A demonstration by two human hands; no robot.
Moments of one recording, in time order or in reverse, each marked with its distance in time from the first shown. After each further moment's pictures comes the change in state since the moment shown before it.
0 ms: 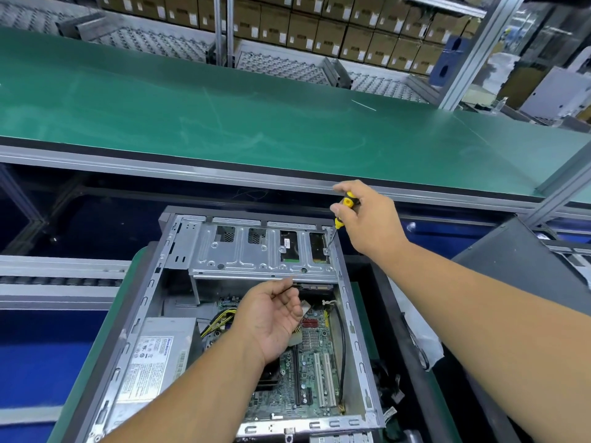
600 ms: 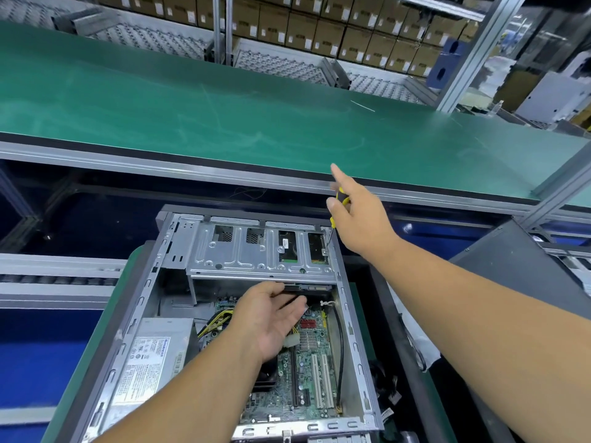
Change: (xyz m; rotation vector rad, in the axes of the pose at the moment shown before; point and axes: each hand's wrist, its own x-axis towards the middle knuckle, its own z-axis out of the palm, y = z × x) left_hand 0.003 0.002 0.001 0.080 0.088 -0.027; right_hand 0.008 -0.003 0.010 0.061 -0.063 -0.011
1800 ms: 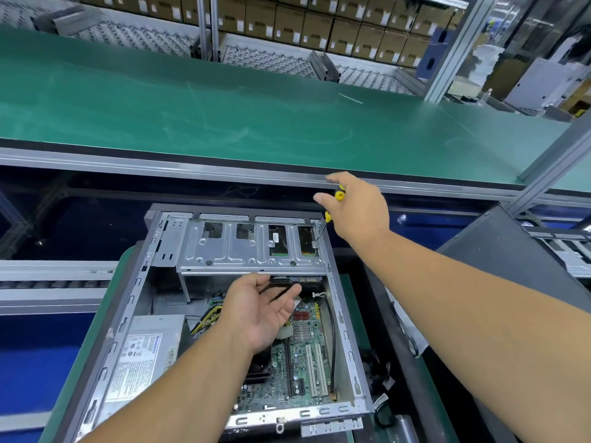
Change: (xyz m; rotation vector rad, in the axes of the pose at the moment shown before) left_hand -0.001 0.000 -0.002 -0.088 -0.098 -0.019; right_hand -0.001 0.001 -0.006 -0.278 0.173 0.130
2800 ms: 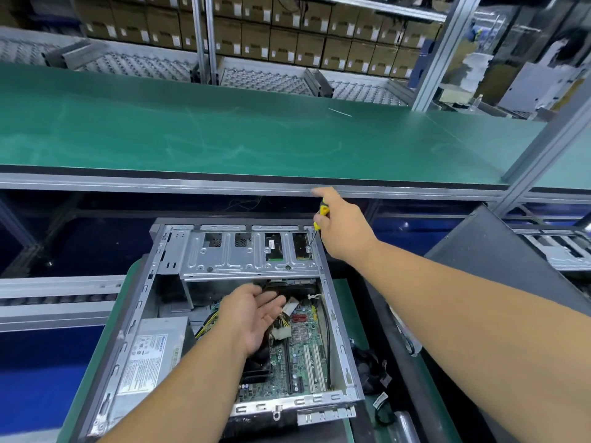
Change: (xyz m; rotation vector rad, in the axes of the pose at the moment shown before) left_hand -0.011 -0.003 -0.001 0.286 0.177 0.189; right_hand -0.028 0.001 -0.013 0.207 -0.247 -0.032
